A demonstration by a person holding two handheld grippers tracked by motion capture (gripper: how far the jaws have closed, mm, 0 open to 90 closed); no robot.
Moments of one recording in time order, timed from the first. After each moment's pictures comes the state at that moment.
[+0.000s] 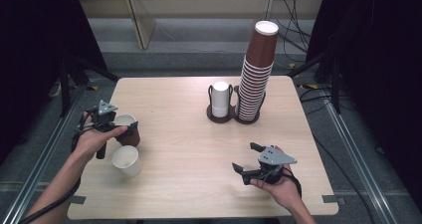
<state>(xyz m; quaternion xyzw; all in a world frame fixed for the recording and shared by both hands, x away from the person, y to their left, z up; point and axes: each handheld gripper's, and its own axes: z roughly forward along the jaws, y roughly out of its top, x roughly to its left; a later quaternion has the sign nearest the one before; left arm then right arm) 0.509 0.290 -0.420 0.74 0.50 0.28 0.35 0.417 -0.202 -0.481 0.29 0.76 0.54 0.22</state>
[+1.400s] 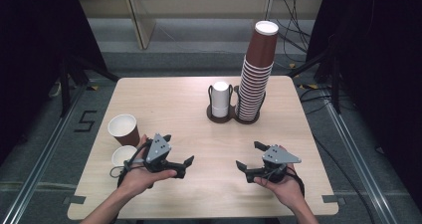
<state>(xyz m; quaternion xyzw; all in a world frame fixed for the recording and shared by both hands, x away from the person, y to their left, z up) 0.408 0.133 -0.435 0.77 0.33 0.24 0.50 0.419 -0.212 -0.481 0.30 0.76 0.53 0.23</state>
